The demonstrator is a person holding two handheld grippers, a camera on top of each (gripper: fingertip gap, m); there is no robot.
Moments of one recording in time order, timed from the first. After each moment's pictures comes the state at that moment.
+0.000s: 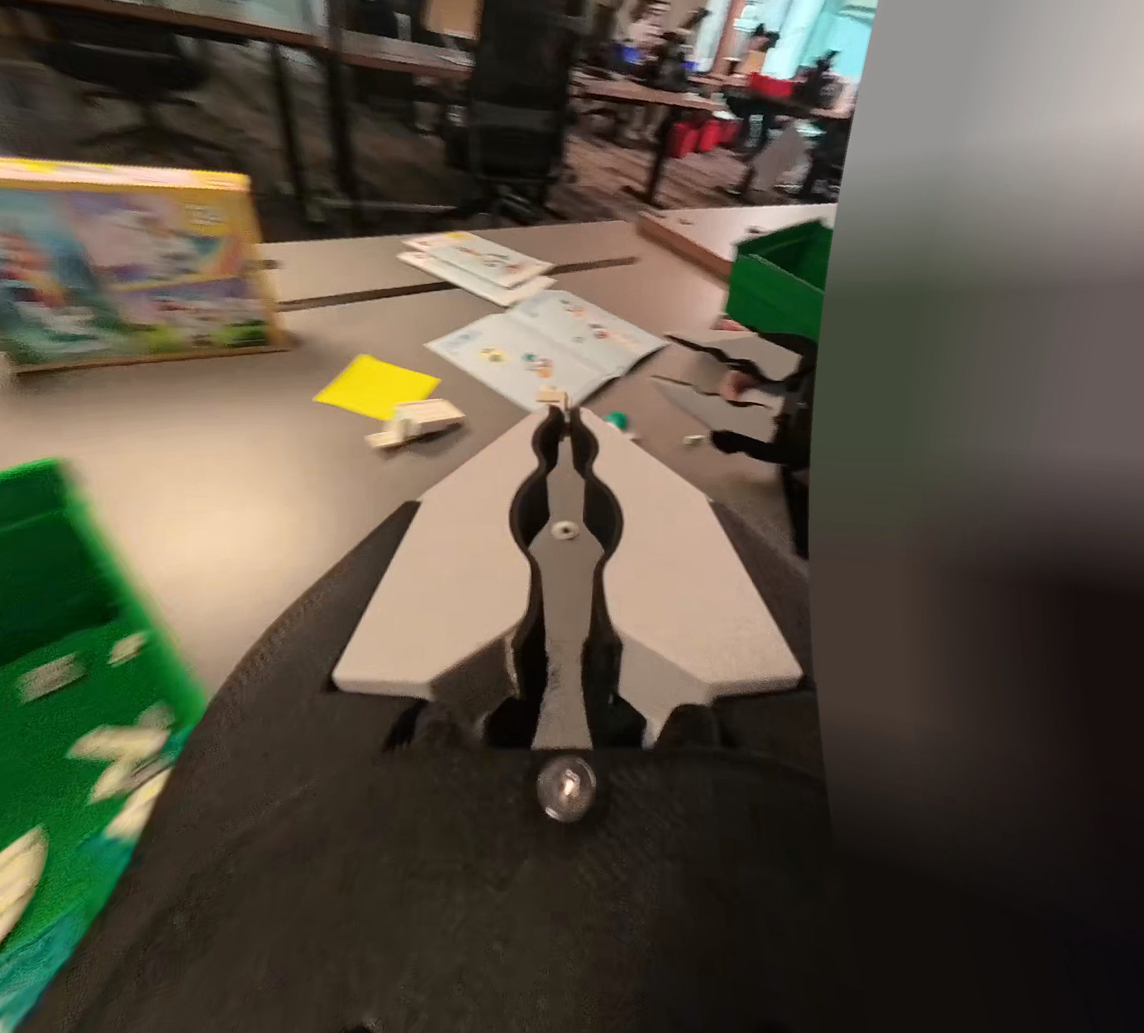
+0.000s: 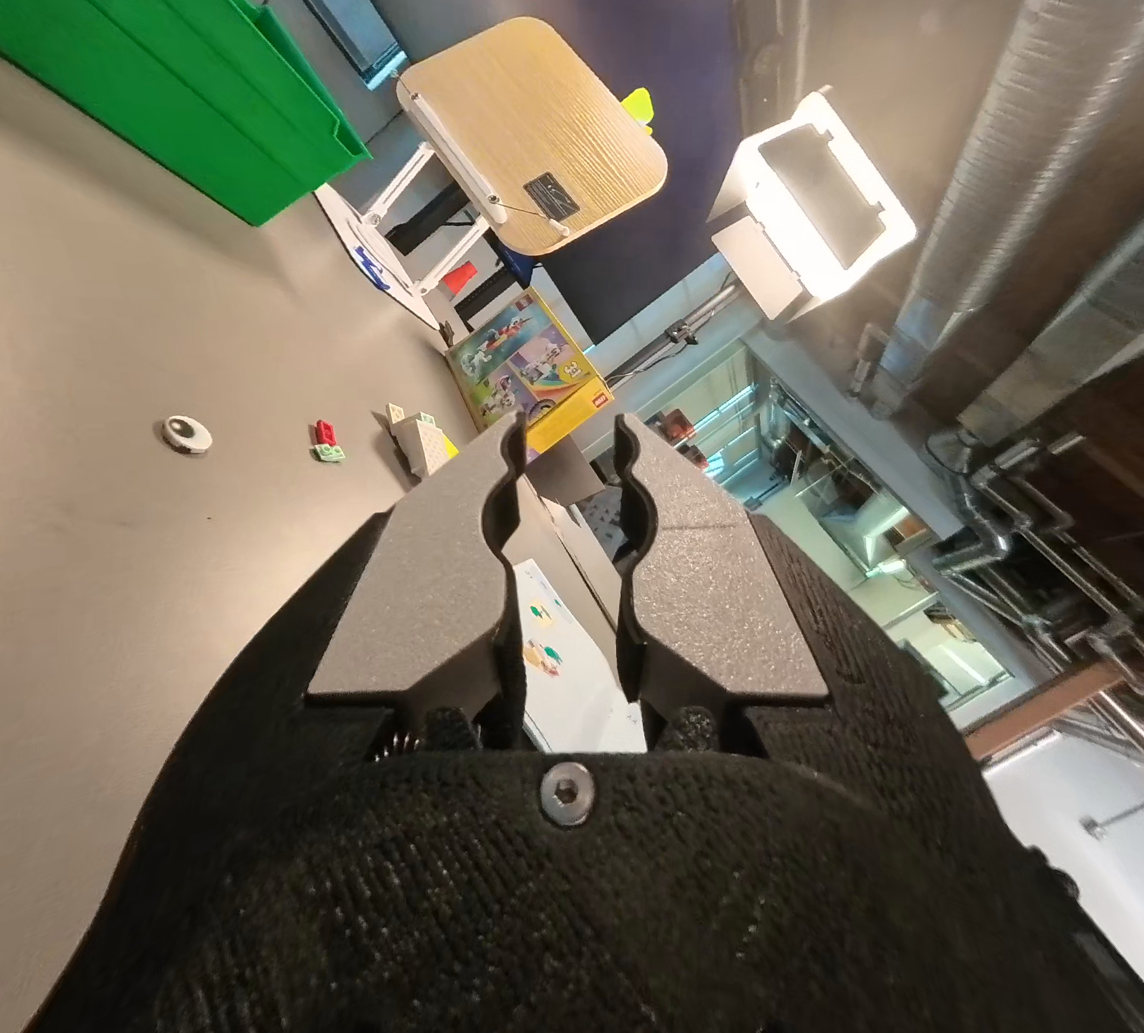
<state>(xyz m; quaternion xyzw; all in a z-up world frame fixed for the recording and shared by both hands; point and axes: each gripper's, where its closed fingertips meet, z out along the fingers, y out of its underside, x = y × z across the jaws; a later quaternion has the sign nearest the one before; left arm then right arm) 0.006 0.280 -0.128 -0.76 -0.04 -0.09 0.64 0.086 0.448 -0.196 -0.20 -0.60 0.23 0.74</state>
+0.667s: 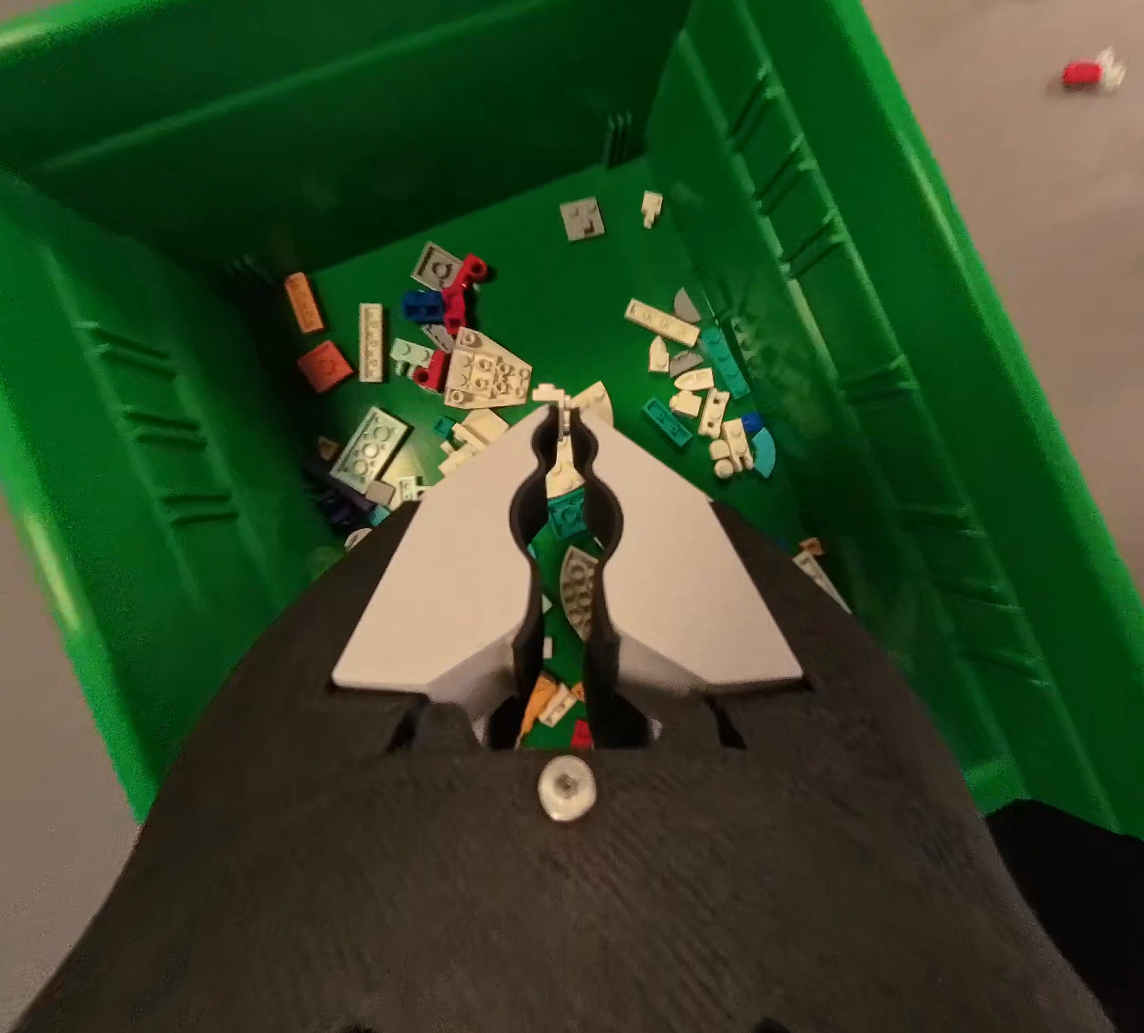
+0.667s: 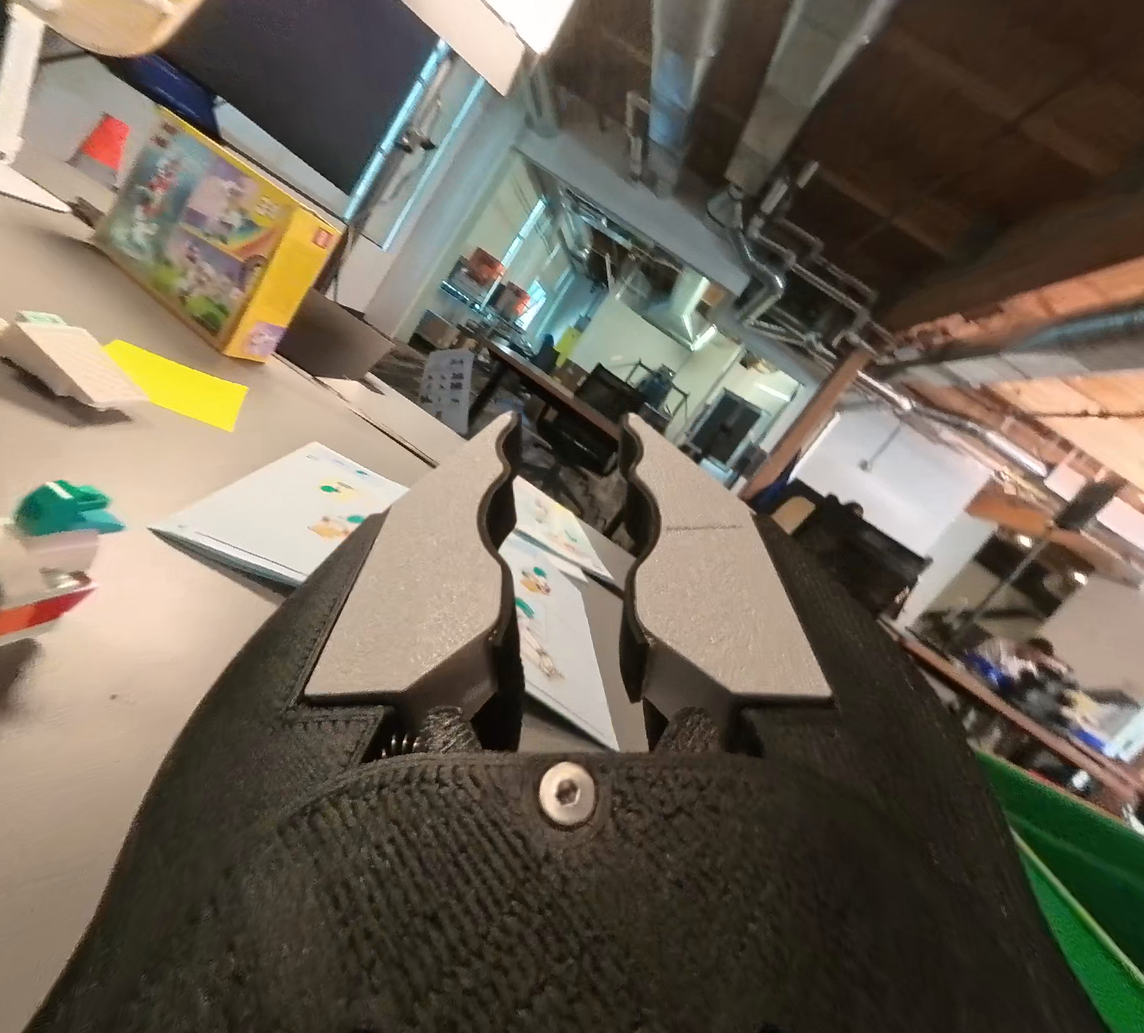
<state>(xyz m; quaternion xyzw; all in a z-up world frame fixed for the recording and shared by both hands) -0.194 0.180 -0.275 -0.93 -0.18 0.02 0.31 0.144 0.565 -0.177 -0.40 -0.42 0.15 0.80</state>
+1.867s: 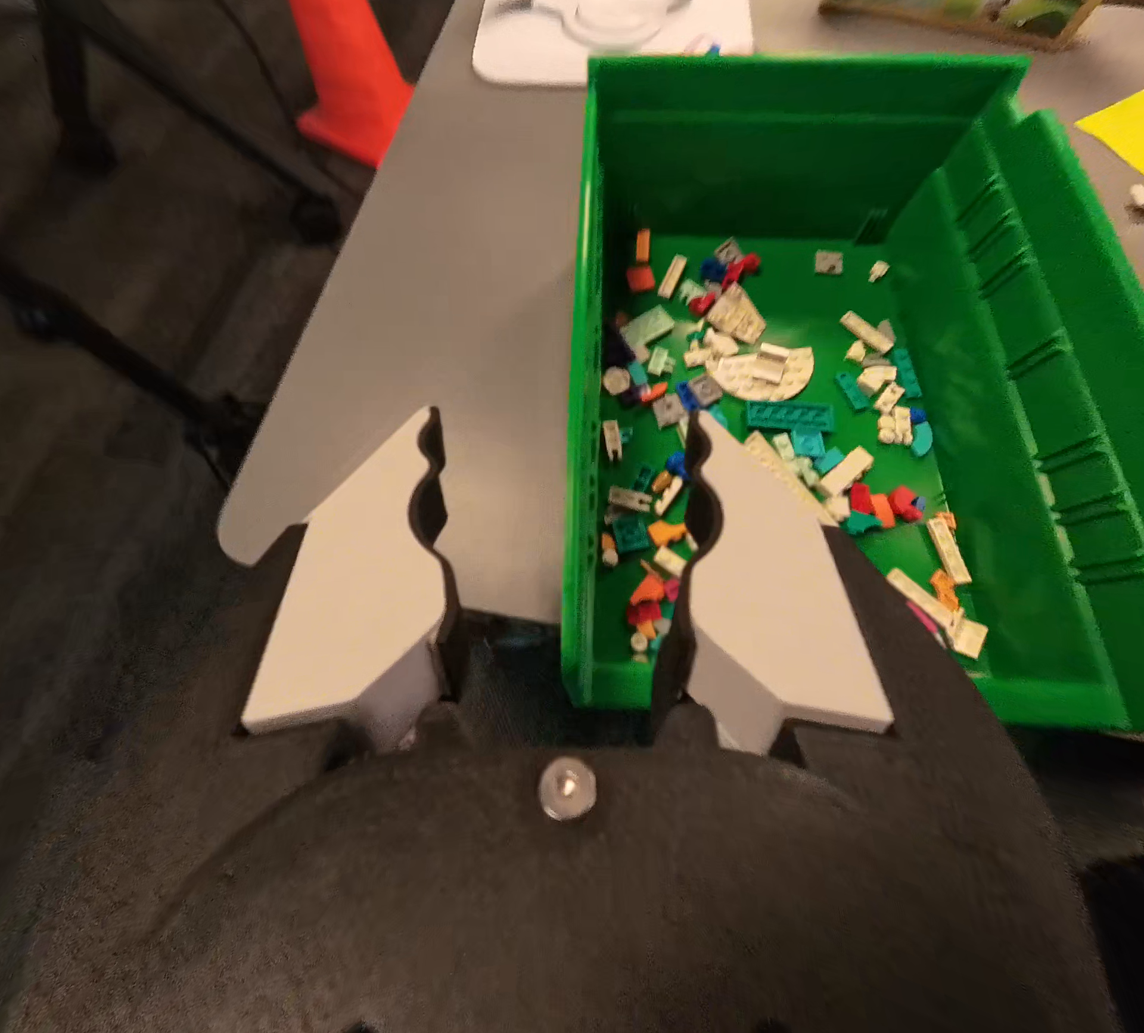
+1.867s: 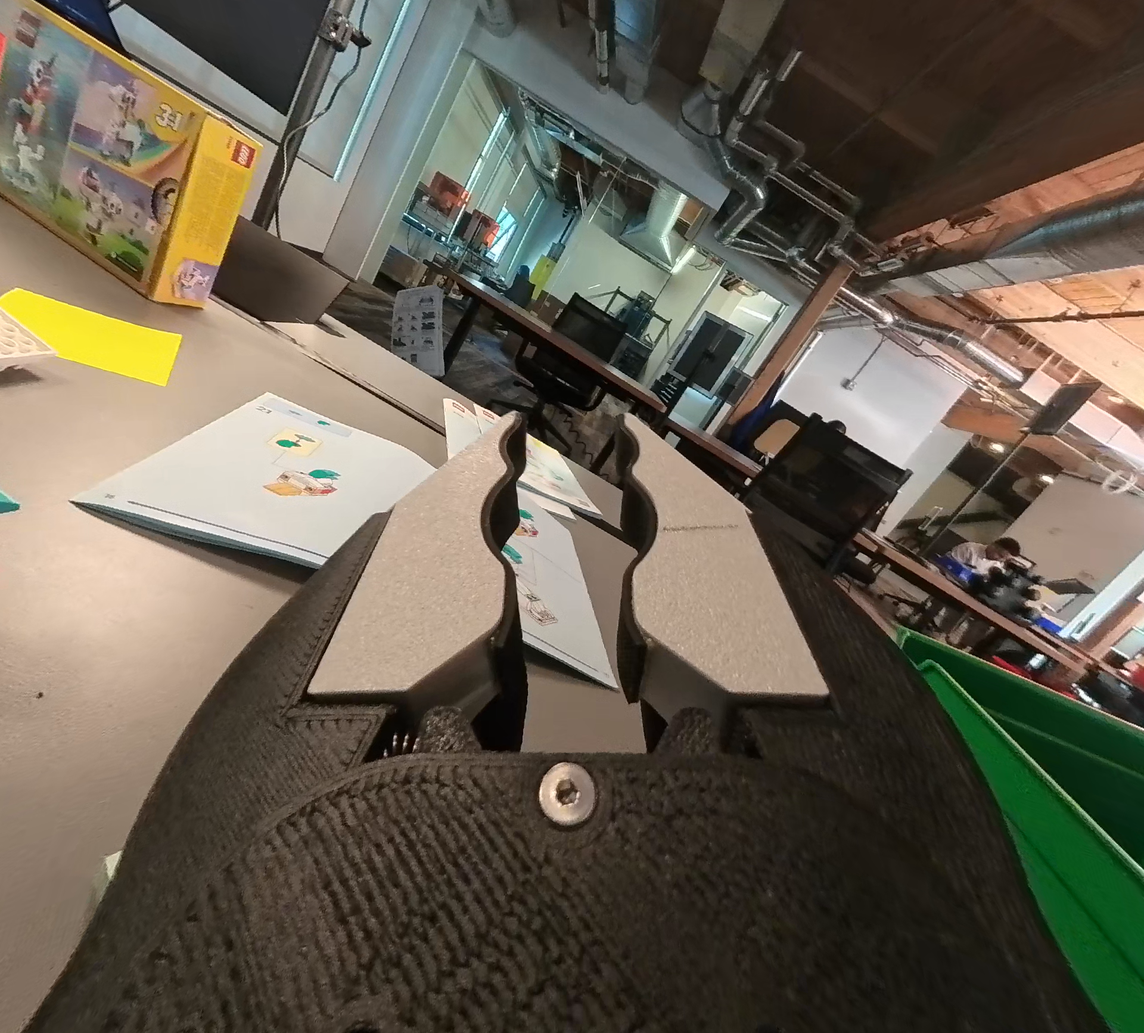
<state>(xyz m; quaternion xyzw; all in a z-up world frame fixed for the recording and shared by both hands) -0.217 0.038 -0.215 -0.82 -0.35 0.18 0.42 0.148 0.593 -0.195 -0.46 -0.40 0.12 0.78</state>
